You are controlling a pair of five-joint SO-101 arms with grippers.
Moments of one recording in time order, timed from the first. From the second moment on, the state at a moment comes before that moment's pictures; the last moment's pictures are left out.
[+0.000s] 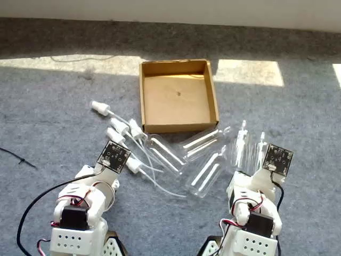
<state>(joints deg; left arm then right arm) -1.1 -104.2 96.0 70.7 -18.5 11.2 -104.9 95.7 65.7 -4.2</state>
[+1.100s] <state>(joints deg) -1.1 -104.3 96.0 74.1 -18.5 24.4 -104.9 86.1 51.6 16.5</state>
